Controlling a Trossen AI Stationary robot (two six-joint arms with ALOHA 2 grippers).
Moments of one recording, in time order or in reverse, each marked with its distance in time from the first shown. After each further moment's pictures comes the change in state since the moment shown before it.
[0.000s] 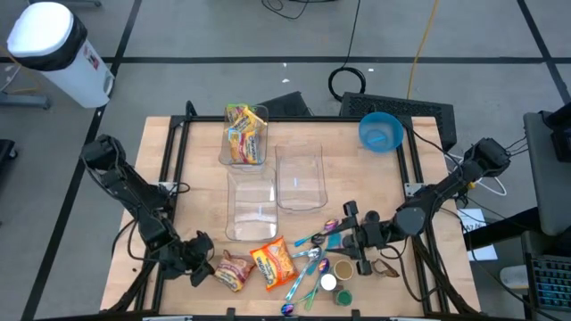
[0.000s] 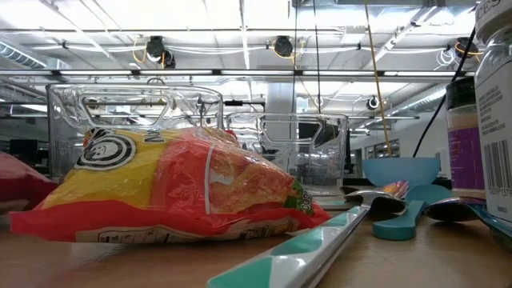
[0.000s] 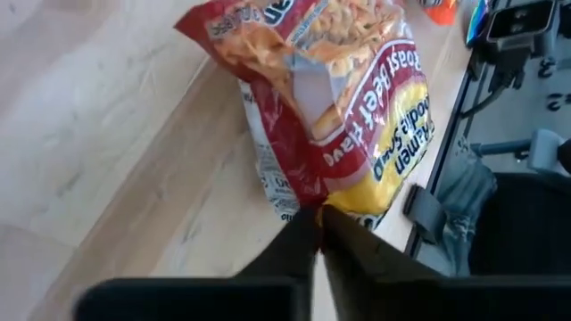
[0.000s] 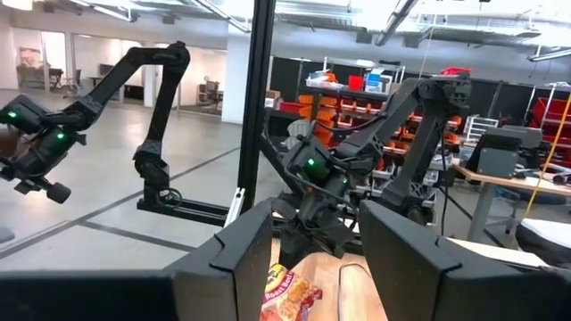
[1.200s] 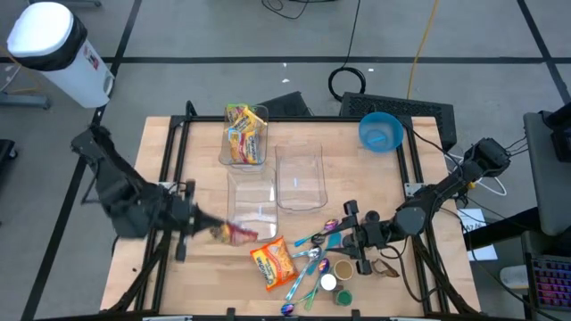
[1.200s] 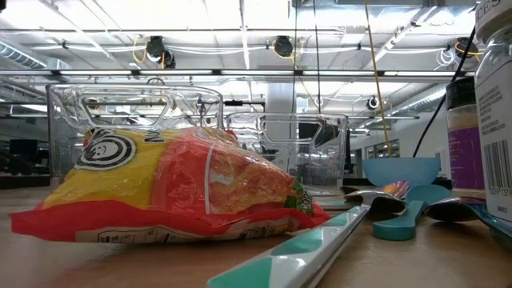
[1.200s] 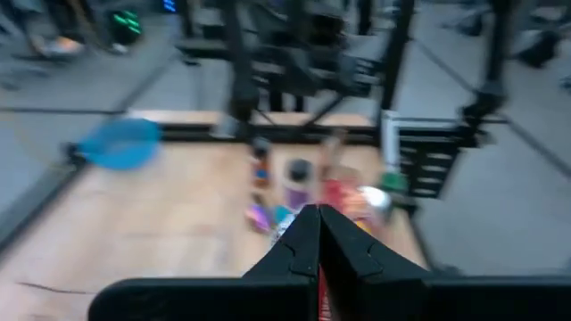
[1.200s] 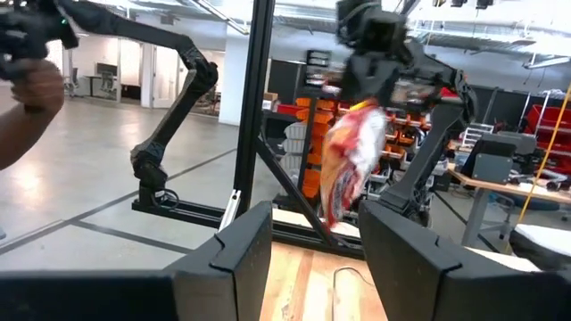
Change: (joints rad) left arm 0.212 -0.302 0.690 -0.497 -0.493 1.271; right arm 0.000 0.000 0.000 0.012 0.001 -0.032
